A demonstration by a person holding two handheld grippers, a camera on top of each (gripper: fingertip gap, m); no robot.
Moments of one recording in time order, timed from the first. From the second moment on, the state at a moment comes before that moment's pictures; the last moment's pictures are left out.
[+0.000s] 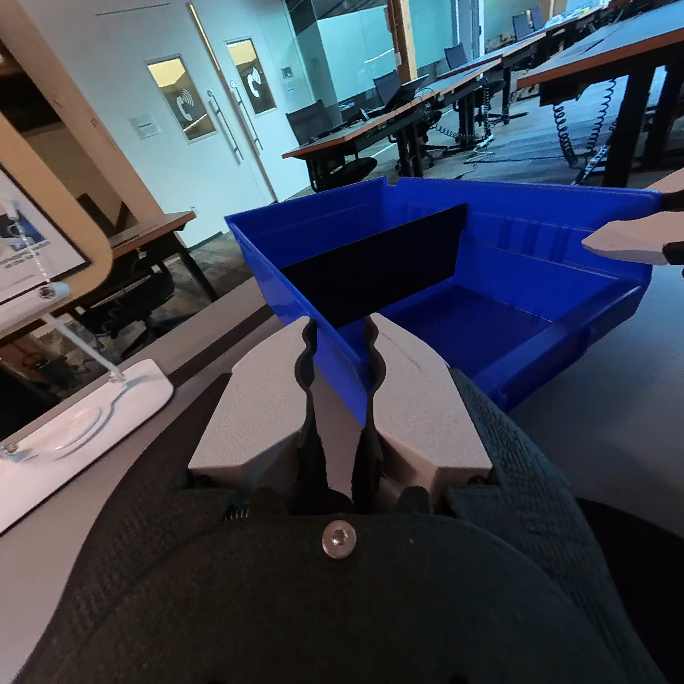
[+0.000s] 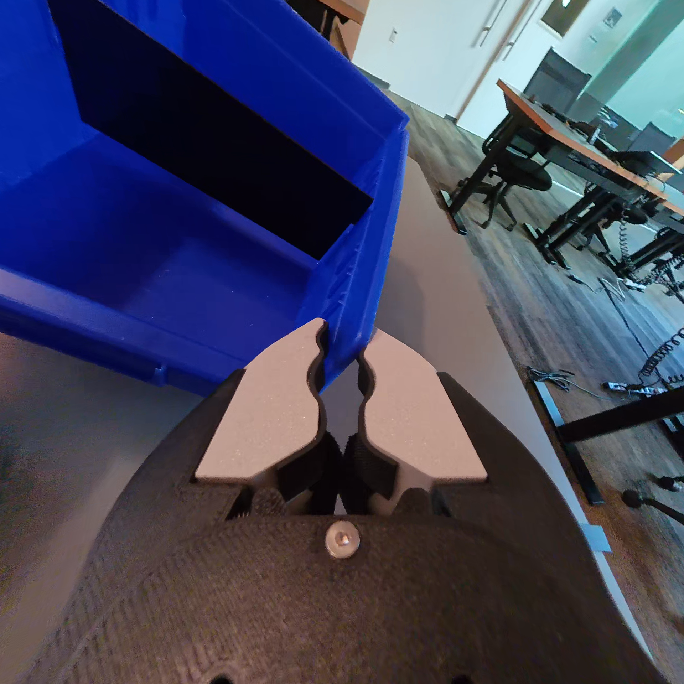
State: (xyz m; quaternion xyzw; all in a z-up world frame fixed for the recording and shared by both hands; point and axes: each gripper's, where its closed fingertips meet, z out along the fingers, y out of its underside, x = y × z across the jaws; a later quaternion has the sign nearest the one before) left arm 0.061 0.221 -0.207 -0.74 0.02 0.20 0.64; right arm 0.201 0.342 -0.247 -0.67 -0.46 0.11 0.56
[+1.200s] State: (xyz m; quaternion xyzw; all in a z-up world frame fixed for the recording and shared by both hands) left arm -0.053 -0.094 -0.162 -0.68 -0.23 0.29 0.63; right arm 0.175 0.270 -0.205 -0.61 -0.47 0.26 0.58
